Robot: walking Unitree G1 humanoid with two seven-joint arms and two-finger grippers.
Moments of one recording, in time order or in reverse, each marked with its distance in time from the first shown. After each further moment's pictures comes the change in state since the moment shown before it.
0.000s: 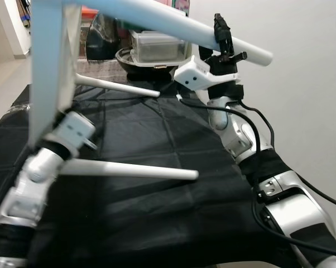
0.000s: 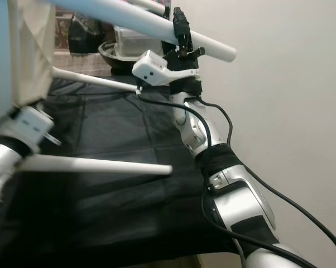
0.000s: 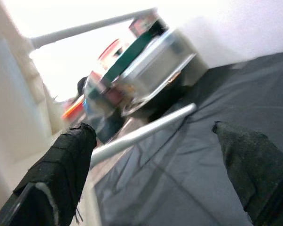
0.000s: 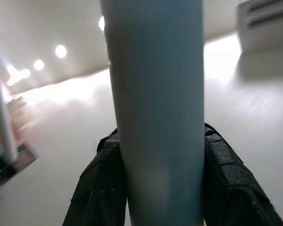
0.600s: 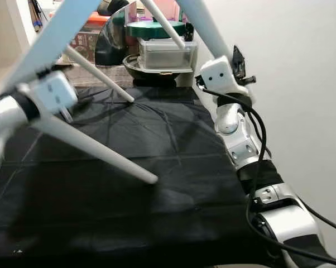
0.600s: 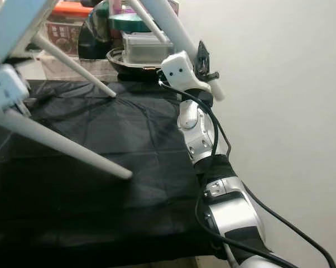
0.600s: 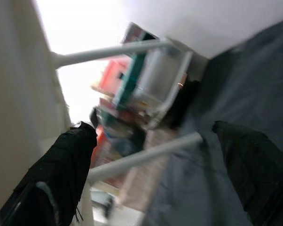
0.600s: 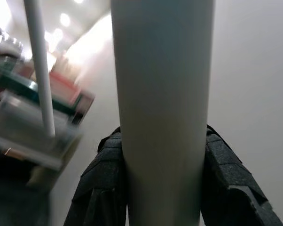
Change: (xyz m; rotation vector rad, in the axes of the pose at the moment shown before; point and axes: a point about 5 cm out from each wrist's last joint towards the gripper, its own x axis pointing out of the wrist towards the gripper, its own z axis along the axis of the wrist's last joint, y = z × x) left arm 0.034 0.088 0.050 0.360 -0.092 -0.159; right arm -0.029 0.018 -0.039 0.379 0.412 0.095
